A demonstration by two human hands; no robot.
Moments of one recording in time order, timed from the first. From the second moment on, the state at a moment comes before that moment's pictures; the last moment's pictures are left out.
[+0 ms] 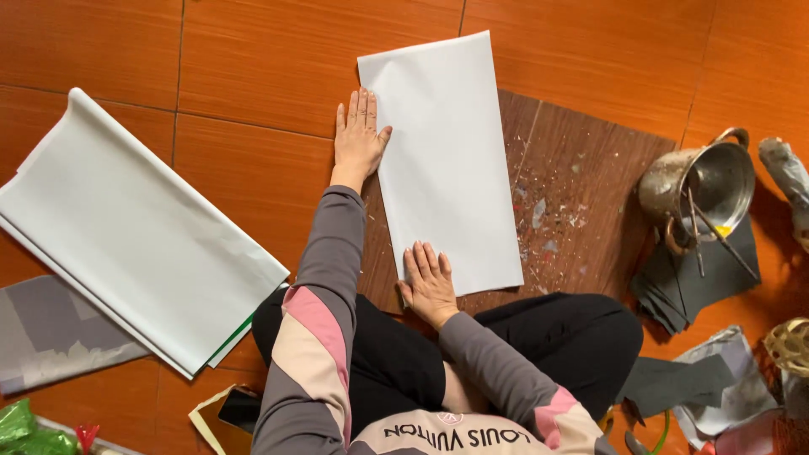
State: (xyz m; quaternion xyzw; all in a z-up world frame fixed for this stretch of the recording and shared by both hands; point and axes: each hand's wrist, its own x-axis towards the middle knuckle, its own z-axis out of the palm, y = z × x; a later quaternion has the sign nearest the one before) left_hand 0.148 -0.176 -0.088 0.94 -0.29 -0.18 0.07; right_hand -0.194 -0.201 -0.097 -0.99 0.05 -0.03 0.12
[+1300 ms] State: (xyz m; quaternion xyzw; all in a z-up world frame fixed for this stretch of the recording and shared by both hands) left_hand -0.043 -0.137 -0.054 0.85 -0.38 -0.34 -0.15; right_hand -0.032 -0.402 -0.098 -0.97 0.19 0.01 0.16
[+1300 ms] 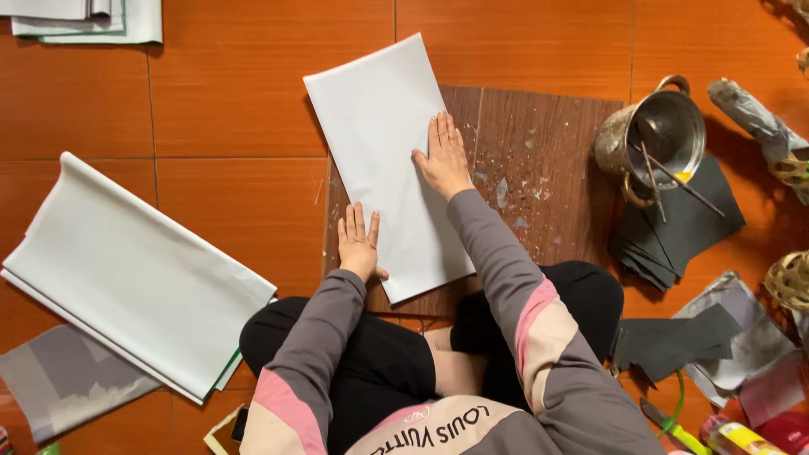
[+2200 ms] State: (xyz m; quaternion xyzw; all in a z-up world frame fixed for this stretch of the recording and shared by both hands) left_hand -0.058 -0.137 -0.062 0.87 -0.36 -0.29 -0.16; right_hand -0.202 -0.374 -0.104 -0.90 0.32 -0.08 0.28
